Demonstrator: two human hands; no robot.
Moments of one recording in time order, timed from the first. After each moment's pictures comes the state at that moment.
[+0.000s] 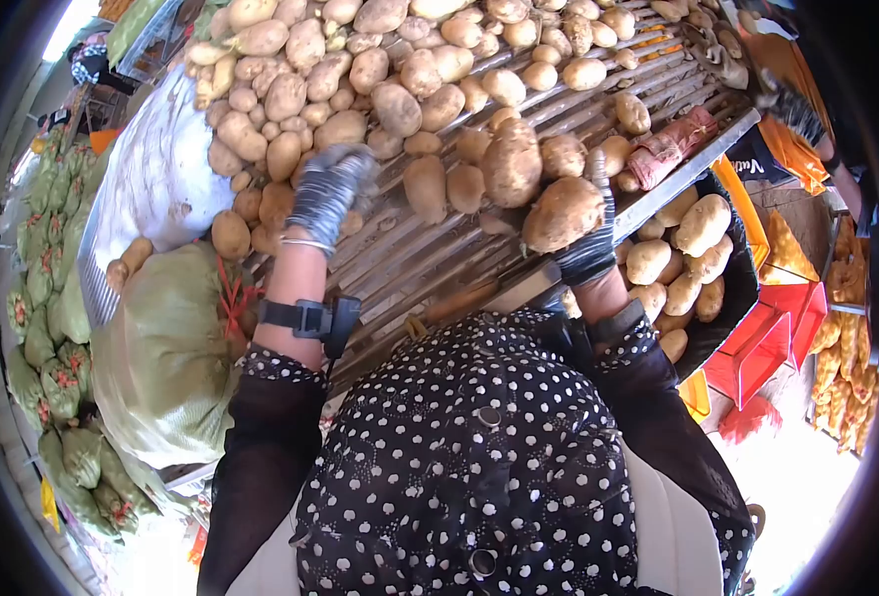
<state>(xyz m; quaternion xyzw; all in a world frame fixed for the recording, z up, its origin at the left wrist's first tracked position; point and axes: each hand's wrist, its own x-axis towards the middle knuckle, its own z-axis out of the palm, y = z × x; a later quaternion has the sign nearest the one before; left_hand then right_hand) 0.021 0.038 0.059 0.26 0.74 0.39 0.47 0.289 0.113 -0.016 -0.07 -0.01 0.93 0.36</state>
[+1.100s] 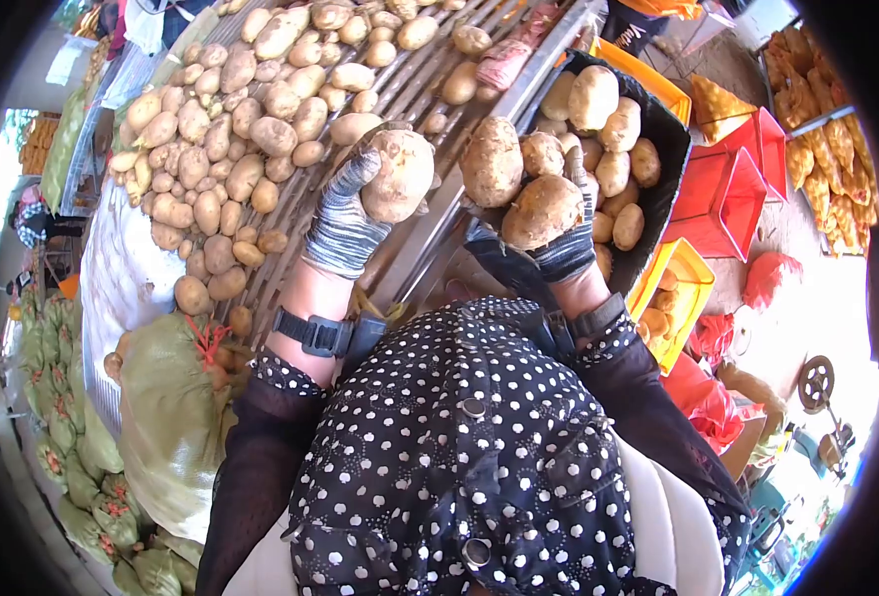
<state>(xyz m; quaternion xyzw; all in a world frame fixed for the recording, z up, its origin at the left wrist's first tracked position) 0.162 0.015 0.056 0.23 0.25 0.46 0.82 0.391 -0.001 0.008 -0.08 0.01 0.83 0.55</state>
